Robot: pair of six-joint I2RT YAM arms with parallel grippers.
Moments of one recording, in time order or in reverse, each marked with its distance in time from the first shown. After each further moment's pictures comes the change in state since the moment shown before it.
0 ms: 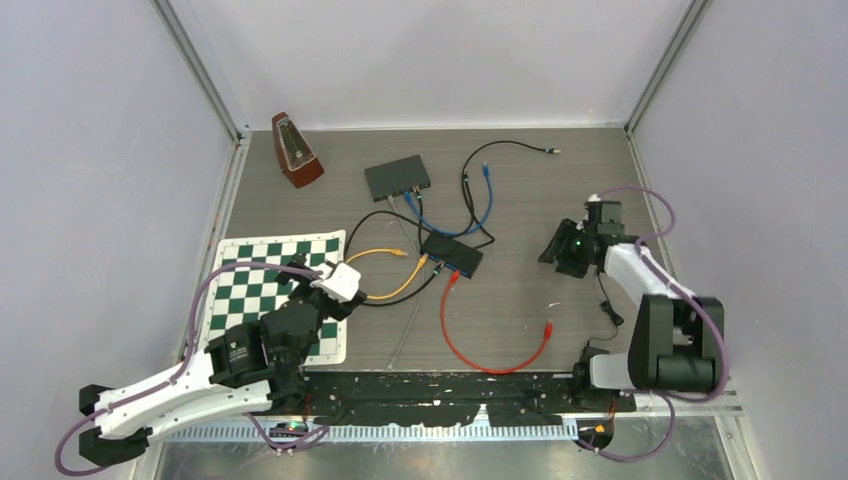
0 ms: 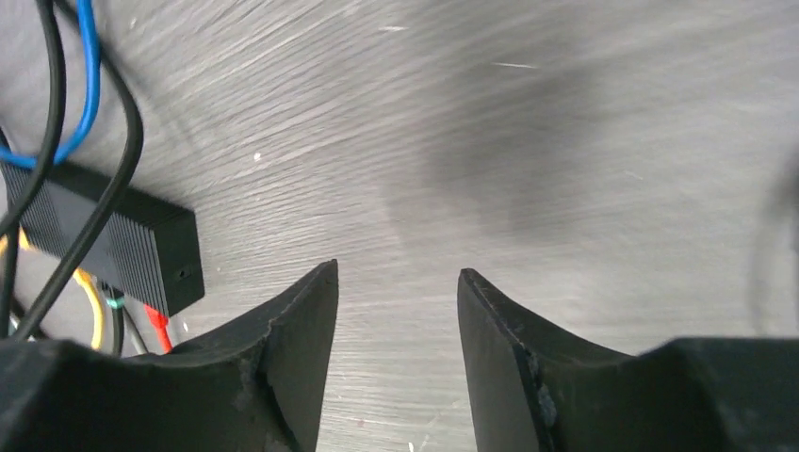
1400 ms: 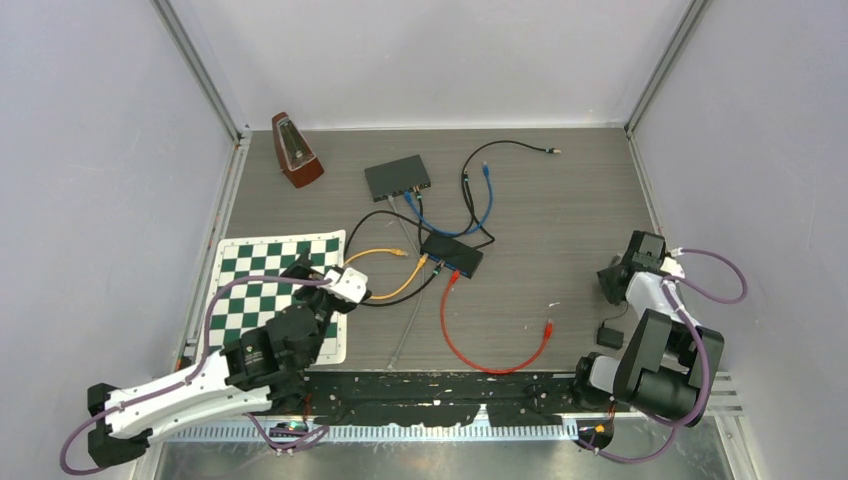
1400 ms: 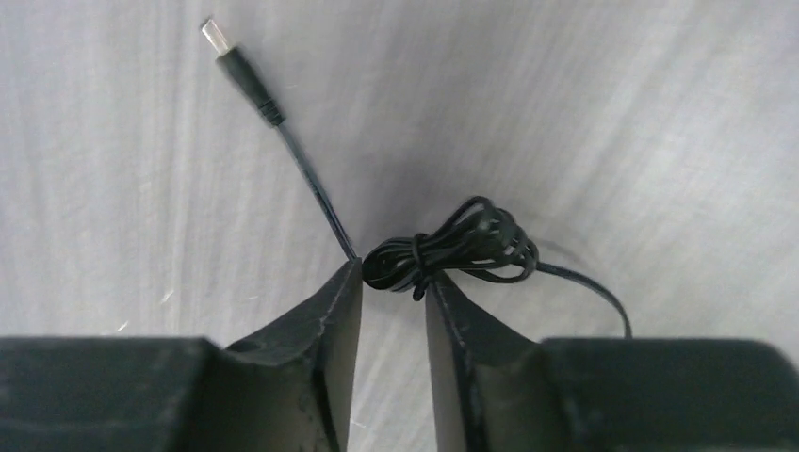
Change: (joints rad) left arm 0.002 -0.006 -0.139 0.319 -0.060 0.216; right arm -0.338 -0.162 -0.192 -0.011 0.431 0.458
